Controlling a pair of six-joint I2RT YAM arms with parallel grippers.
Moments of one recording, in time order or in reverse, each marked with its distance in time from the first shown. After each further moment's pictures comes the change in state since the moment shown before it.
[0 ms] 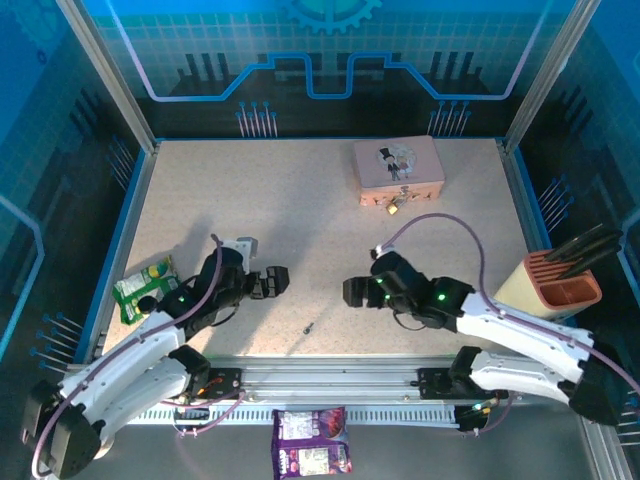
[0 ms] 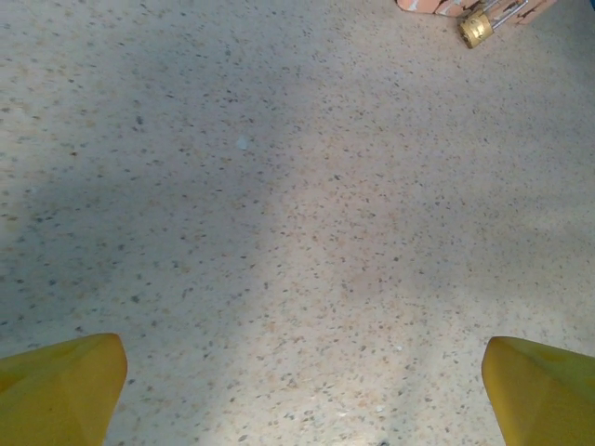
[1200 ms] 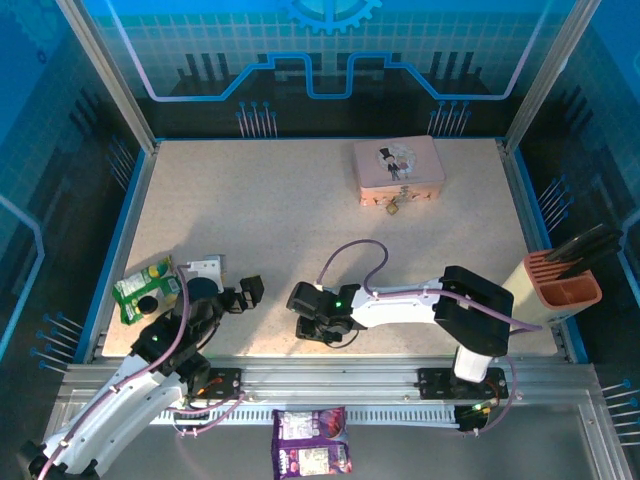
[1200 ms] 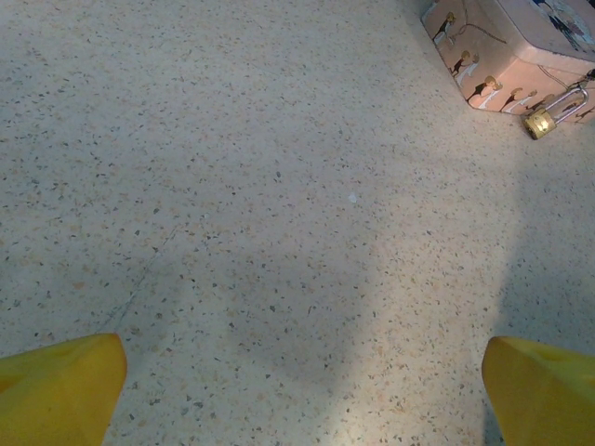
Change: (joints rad) left arm 0.000 -0.412 -0.154 -0.129 -0.243 0.008; right arm 0.235 0.708 0.267 0.132 -0.208 0.523
